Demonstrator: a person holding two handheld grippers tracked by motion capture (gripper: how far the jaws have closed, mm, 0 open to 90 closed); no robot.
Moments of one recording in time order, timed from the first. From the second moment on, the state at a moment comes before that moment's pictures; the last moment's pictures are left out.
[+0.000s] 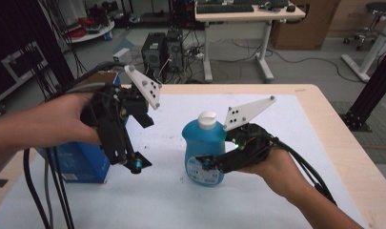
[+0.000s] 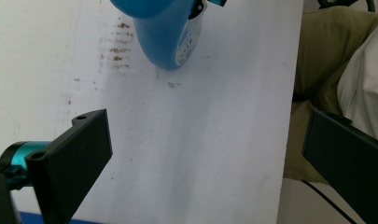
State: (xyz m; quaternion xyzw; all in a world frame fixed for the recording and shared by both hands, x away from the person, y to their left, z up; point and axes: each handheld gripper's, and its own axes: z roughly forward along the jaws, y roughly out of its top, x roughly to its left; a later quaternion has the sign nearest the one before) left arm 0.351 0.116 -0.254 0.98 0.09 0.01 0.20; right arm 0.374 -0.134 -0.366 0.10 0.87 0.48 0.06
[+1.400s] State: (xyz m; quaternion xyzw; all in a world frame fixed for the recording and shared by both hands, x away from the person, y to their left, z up) left arm 0.355 0.081 -0.204 0.98 0.06 0.03 0.18; right arm 0.373 -0.101 -0.312 -0.03 0.89 0.45 -0.01
